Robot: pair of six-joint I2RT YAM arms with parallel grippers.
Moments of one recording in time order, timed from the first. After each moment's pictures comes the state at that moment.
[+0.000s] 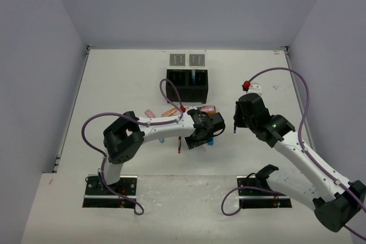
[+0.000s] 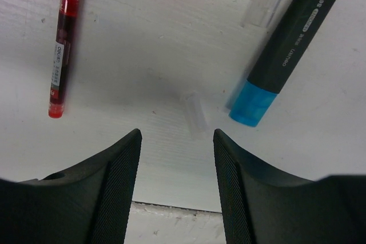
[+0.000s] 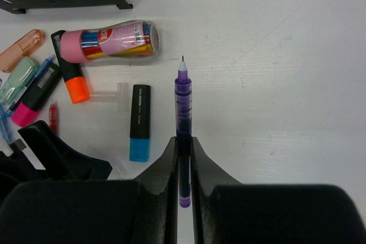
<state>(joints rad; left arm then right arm) -1.15 1.95 1.47 -0.96 -0.33 -1.53 0.58 0.94 0.87 -0.73 0.32 0.51</state>
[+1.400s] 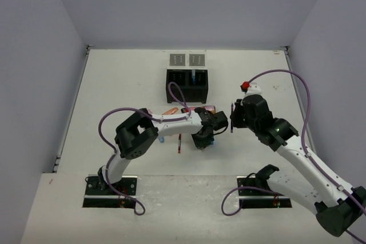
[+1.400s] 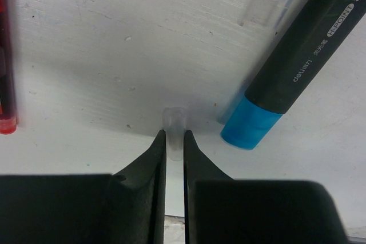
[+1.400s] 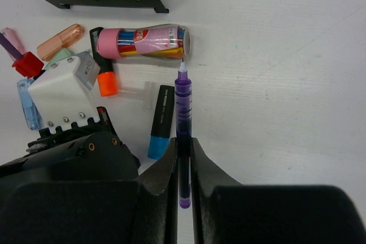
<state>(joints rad) -1.12 2.11 1.56 -0.96 -0.19 -1.50 0.58 0.88 0.84 -0.66 0.23 0.45</state>
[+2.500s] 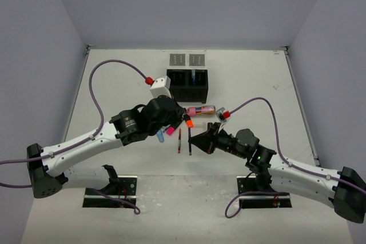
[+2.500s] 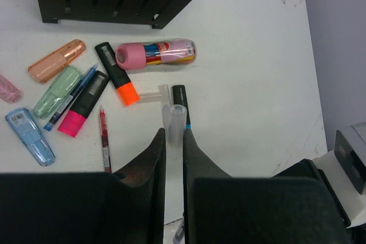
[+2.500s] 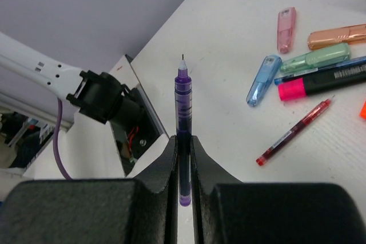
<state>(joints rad) -1.05 1.18 1.12 -0.54 -0.51 -0.91 0.99 0.79 0.29 0.43 -0.13 0.66</state>
